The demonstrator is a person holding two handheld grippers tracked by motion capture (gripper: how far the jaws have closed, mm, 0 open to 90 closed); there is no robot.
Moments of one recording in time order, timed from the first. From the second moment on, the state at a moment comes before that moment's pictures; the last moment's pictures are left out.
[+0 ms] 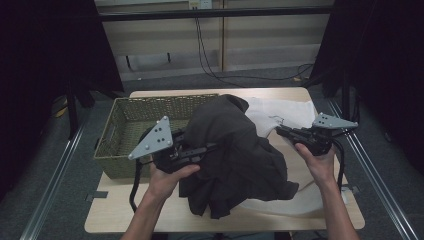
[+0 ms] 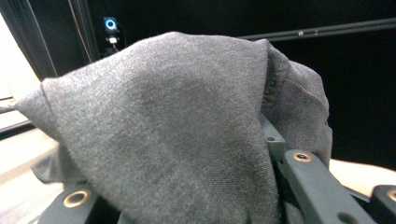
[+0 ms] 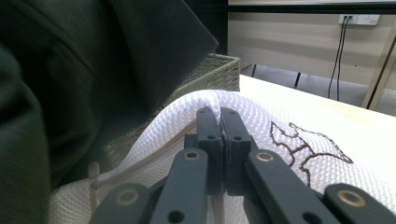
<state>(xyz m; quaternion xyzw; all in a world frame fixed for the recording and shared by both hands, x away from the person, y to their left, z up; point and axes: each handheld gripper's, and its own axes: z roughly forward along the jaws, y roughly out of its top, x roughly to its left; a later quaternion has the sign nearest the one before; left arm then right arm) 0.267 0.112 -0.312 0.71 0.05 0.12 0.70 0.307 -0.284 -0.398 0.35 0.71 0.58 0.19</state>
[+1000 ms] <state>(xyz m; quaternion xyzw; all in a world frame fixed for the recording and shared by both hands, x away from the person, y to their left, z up) 0.283 0.005 -0.409 0.80 0.03 0.05 0.59 0.307 -0.275 -0.400 0.35 0.73 0.56 0.19</state>
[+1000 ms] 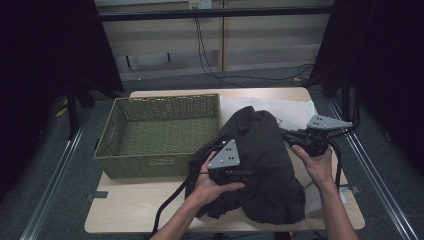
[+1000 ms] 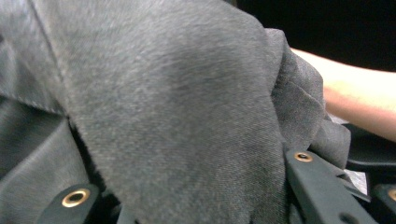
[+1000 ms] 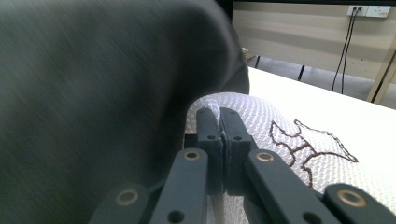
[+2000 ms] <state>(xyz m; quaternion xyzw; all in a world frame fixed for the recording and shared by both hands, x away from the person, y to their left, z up) 0.296 -0.017 -0.481 0.83 0.08 -0.01 0.55 0.306 -0.276 -0.398 0.35 0.72 0.58 0.18</state>
